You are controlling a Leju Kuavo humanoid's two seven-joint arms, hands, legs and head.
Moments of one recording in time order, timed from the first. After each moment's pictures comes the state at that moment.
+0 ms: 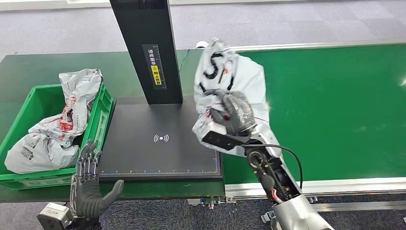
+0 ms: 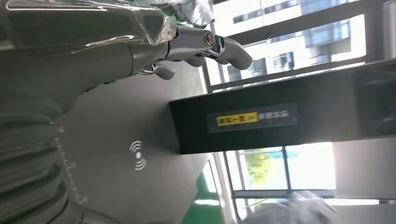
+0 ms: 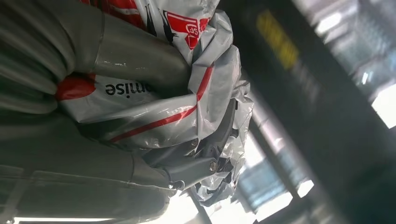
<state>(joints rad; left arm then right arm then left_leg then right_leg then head) 0.16 -0.11 0.04 -1.57 -0.14 -0.09 -0.56 -0.53 0.07 0.44 -1.03 0.79 -0.13 -0.45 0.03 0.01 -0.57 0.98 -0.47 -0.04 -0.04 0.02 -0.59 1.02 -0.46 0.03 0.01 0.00</state>
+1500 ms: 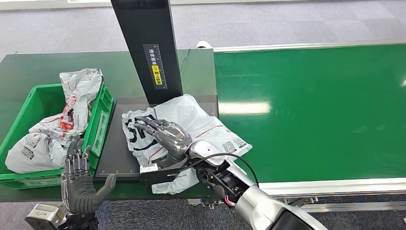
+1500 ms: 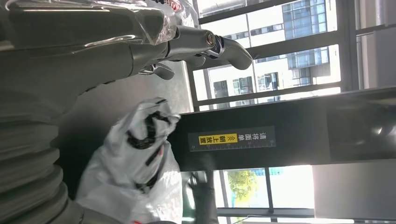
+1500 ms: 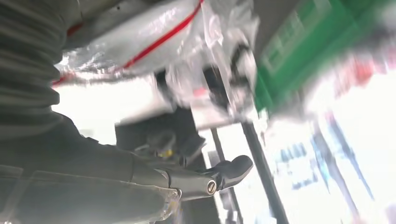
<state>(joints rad) 0.14 -0.12 0.05 -1.59 -0.11 -0.06 -0.58 -0.70 0.26 0.84 -0.60 0.77 -0.19 -0.46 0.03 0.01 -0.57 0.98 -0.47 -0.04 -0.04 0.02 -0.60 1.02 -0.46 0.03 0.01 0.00</state>
